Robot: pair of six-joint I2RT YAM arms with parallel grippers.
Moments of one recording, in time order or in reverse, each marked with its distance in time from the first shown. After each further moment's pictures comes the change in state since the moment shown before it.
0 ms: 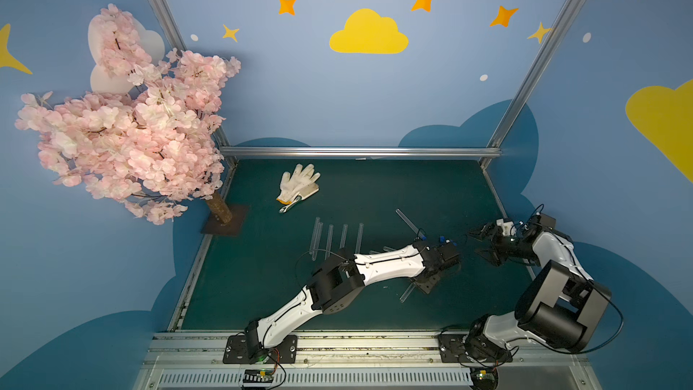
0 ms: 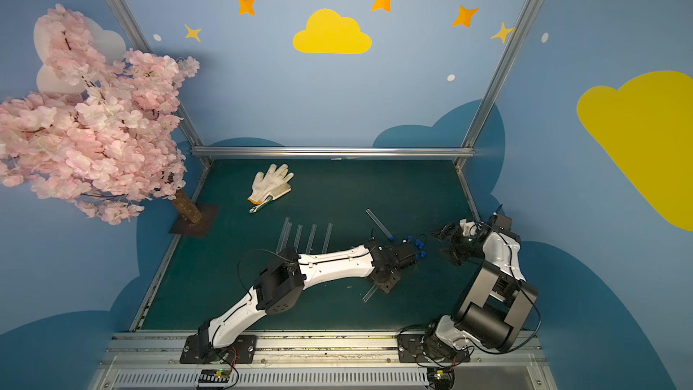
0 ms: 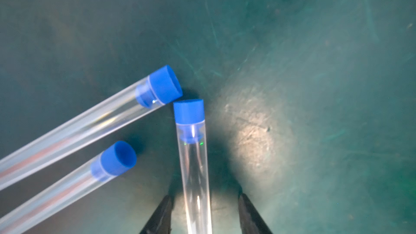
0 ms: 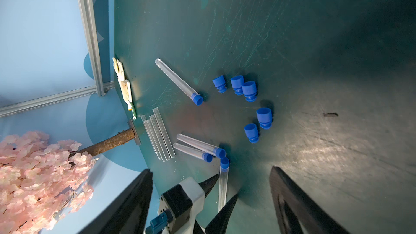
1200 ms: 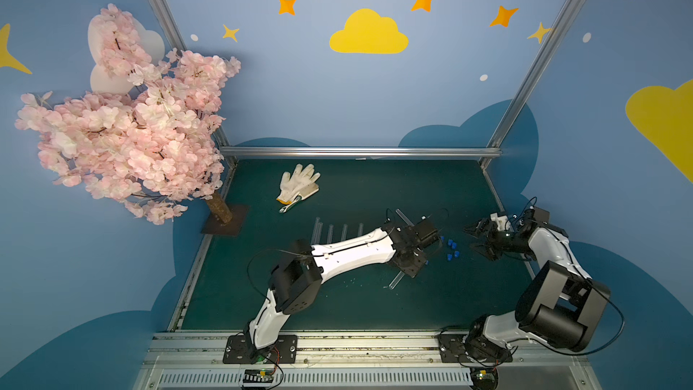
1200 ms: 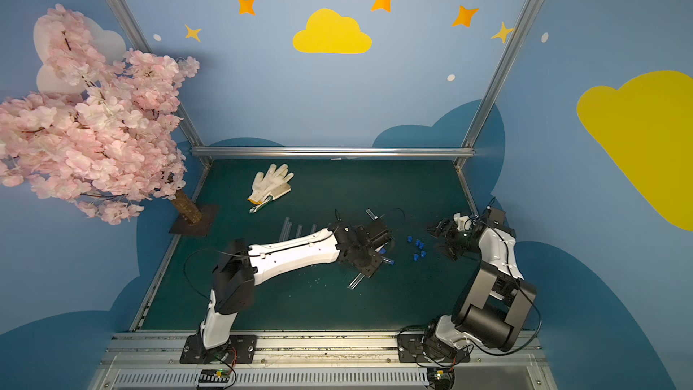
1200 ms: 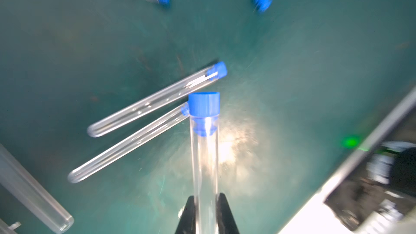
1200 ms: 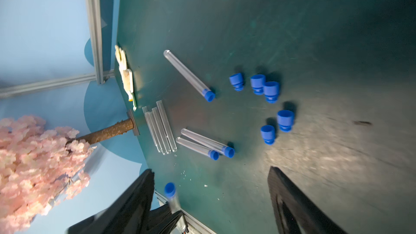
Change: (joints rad) left arm 0.100 -0.417 -0.309 0.087 0.095 0.052; right arm 0.110 0.000 0.049 -0.012 -0.012 0.000
